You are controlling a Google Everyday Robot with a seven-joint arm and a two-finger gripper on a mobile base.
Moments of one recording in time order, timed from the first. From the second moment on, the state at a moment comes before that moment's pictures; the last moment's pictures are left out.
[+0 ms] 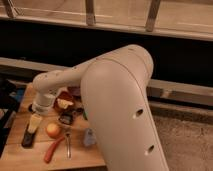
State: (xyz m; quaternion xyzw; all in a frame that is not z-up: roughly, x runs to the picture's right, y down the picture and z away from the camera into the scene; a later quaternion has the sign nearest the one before) arm -0.325 0.144 0.722 -0.43 -0.20 0.16 0.87
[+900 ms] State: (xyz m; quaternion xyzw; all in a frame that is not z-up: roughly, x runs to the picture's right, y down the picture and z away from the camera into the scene) arm -0.304 0.218 0.787 -0.48 -0.23 0.18 0.83
